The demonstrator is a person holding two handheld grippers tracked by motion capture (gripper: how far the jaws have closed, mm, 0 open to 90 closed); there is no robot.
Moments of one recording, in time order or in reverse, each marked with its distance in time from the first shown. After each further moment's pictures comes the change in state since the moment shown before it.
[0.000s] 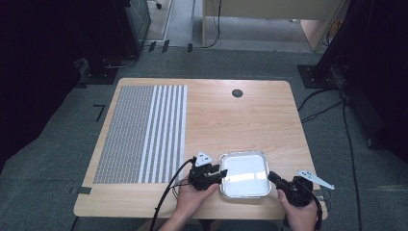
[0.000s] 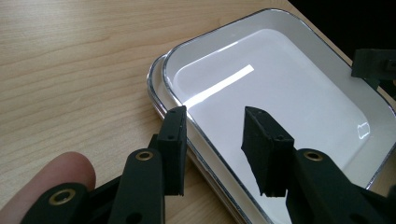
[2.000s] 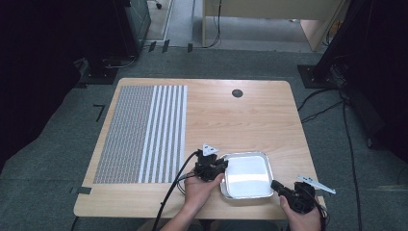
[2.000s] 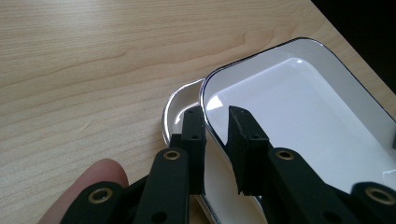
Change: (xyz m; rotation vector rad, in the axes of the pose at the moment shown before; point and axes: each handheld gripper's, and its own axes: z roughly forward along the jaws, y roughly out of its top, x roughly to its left) left arm -0.004 0.023 0.020 0.023 0.093 -0.076; right arm 0.001 -0.010 -0.011 0.100 -0.102 0.065
